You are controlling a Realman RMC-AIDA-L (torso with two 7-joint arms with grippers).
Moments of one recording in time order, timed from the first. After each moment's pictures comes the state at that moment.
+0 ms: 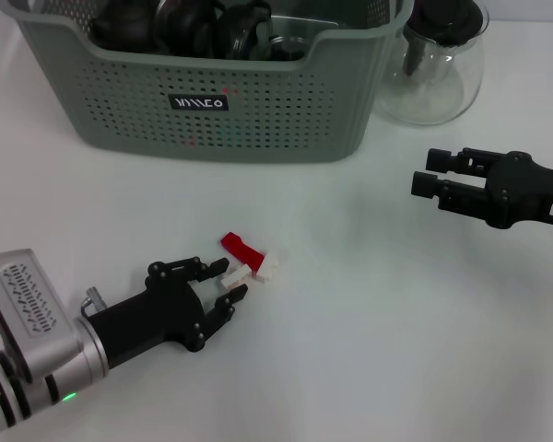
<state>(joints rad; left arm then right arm) -0.31 -2.18 0.61 0.18 1.84 1.29 -0.44 0.45 2.05 -0.71 -0.56 -1.87 -1.58 1.43</state>
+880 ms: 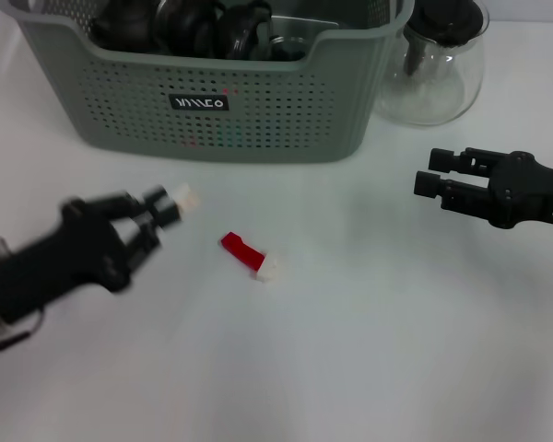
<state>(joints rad) -0.23 -2.16 0.49 0.47 1.83 1.72 -0.89 0.45 2.05 -0.71 -0.56 -1.86 -1.58 1.43</state>
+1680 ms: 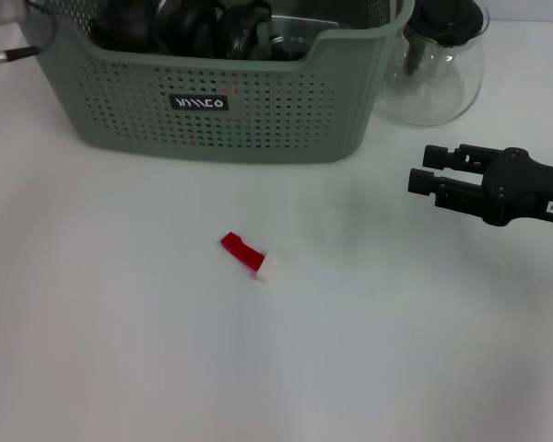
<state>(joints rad) -0.68 -2.04 0.66 0.82 1.90 1.33 -1.86 0.46 2.06 -0.71 -0.56 -1.86 -1.58 1.42</state>
